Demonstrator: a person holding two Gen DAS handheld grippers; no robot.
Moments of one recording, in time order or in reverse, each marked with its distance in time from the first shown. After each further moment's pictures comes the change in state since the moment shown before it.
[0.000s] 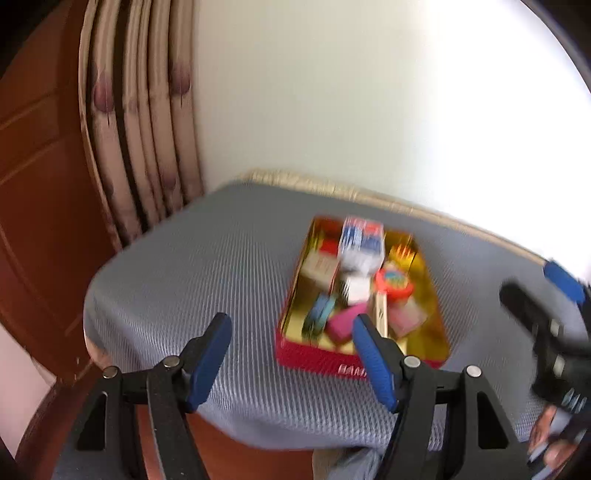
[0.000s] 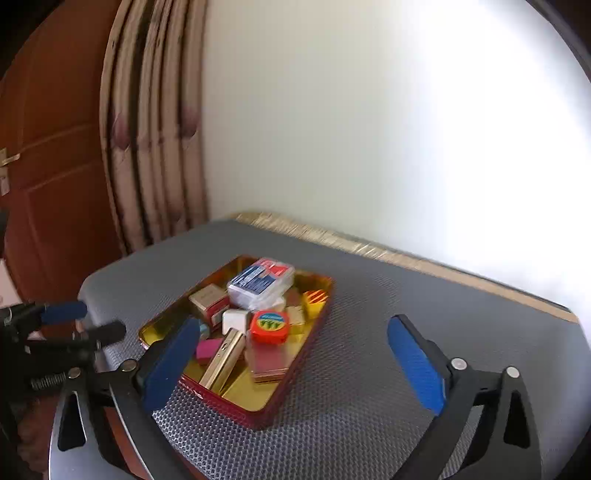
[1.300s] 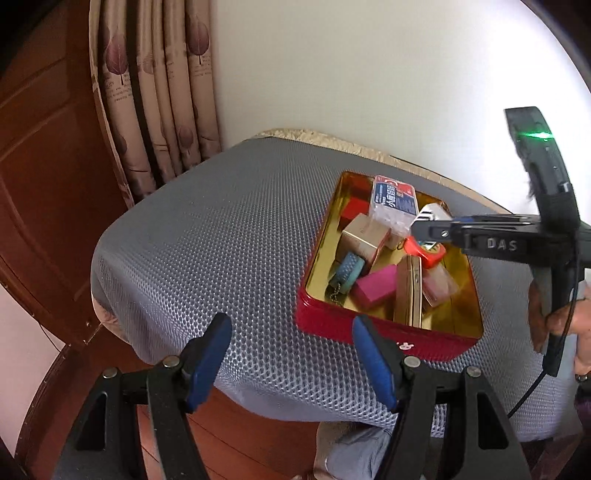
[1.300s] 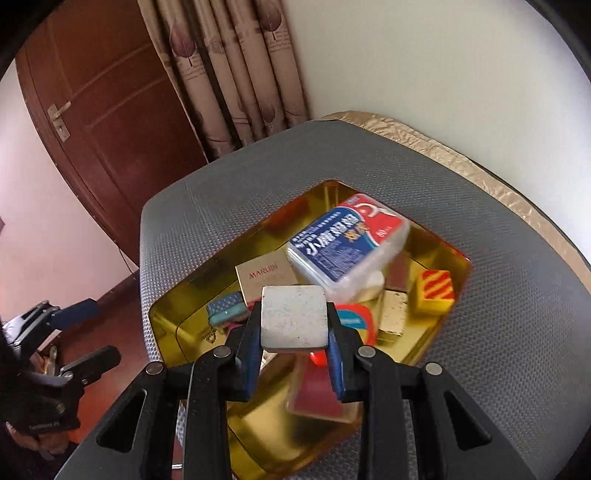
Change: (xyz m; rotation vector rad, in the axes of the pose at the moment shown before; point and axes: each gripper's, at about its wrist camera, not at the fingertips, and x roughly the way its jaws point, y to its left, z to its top) left arm 0.037 0.012 -0.020 -0.069 0.188 0.070; right arm 0.182 0.016 0.025 -0.135 0.486 0.552
